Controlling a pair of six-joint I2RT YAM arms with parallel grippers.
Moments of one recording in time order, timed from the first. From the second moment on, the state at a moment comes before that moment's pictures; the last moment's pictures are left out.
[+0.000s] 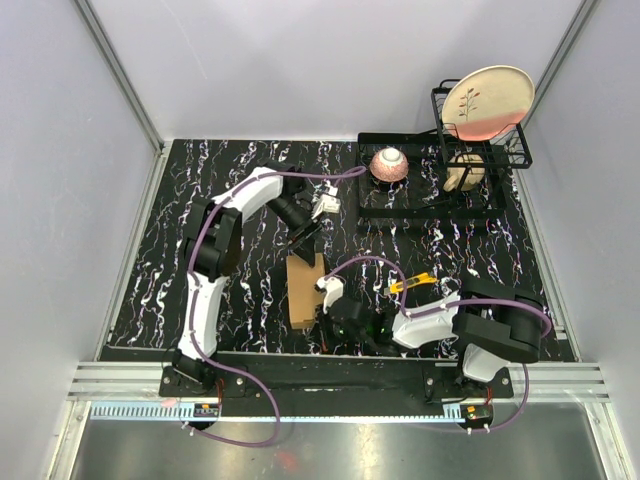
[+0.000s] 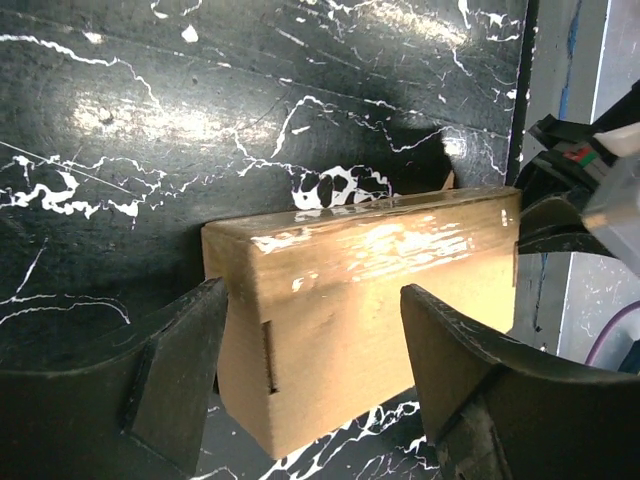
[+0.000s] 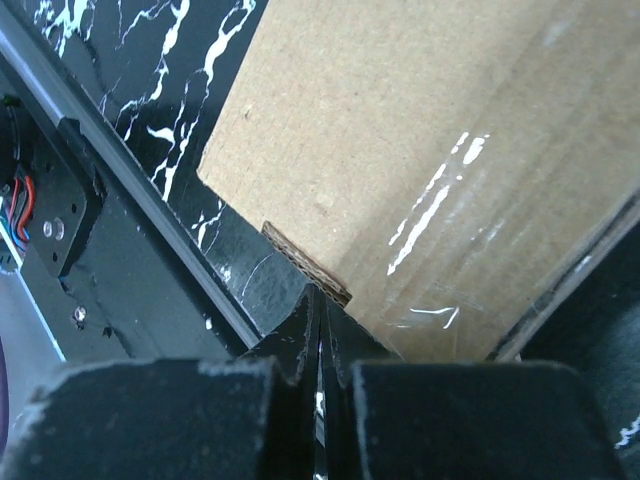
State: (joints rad) left arm -0.42 2.26 1.84 -1.34 0.90 0.97; right arm 1.24 1.62 0.52 0.50 0.04 0.73
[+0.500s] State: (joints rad) left arm -0.44 1.98 1.74 -1.24 0.88 0.97; right arm 1.16 1.65 0.47 0.63 0.03 0.86
